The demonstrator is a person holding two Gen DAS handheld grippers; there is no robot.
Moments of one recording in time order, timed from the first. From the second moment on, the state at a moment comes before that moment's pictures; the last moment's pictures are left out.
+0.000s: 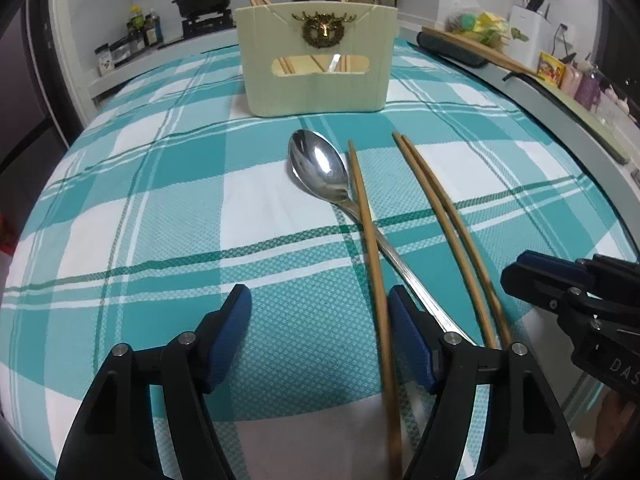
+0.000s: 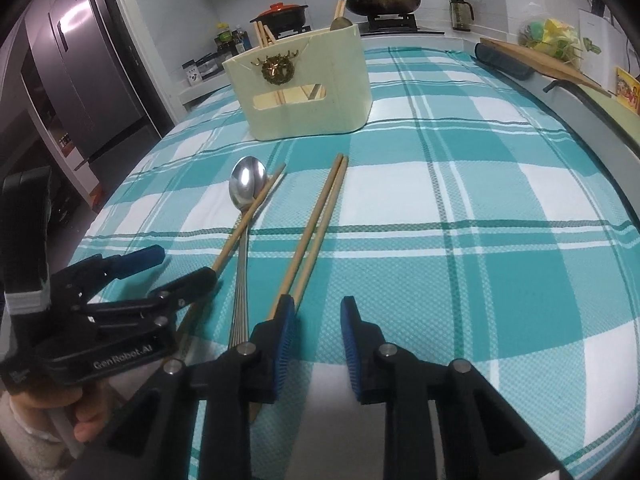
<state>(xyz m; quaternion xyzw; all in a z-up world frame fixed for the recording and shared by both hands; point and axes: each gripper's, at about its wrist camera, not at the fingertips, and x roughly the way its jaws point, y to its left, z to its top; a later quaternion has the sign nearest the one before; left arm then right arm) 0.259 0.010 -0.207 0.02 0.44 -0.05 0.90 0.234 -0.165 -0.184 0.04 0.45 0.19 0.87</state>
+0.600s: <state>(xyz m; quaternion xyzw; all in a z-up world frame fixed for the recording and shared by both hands) 0.244 -0.007 -0.205 0.05 0.40 -0.04 0.91 0.238 -0.143 -0.193 -0.04 0.45 0.16 0.88</state>
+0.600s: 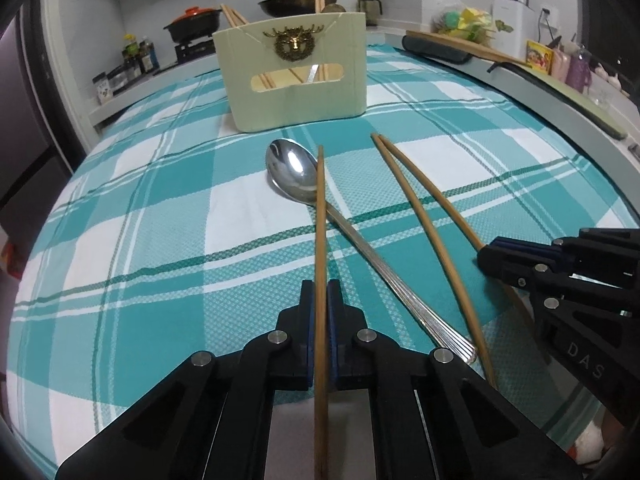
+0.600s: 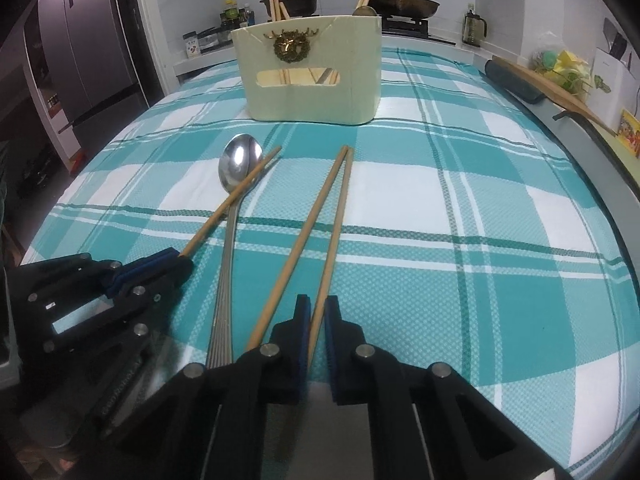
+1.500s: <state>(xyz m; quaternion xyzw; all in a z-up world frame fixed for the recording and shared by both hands) 0.199 0.046 -0.207 0.02 0.41 0.01 0.91 0.203 -0.203 -0.192 -0.06 0.44 0.08 0.89</state>
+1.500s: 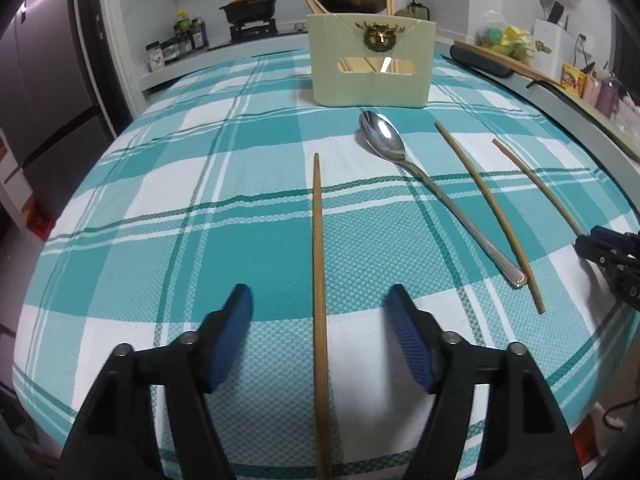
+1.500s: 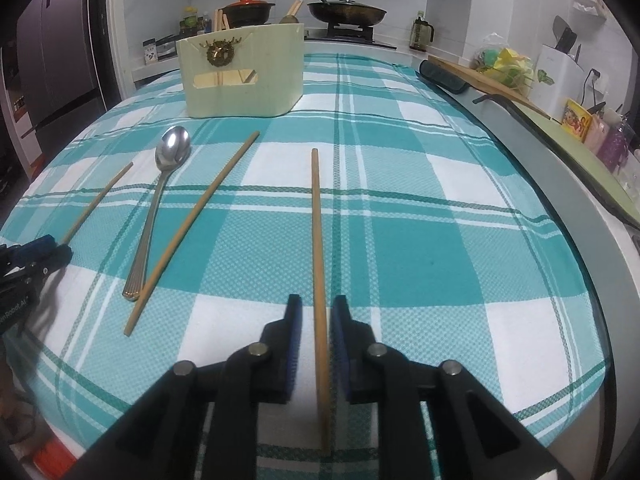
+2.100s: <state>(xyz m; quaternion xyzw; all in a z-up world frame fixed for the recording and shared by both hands) 0.211 0.063 -0.213 -0.01 0.47 0.02 0.88 0.213 -0.216 -0.198 -0.04 0.46 0.12 0.88</state>
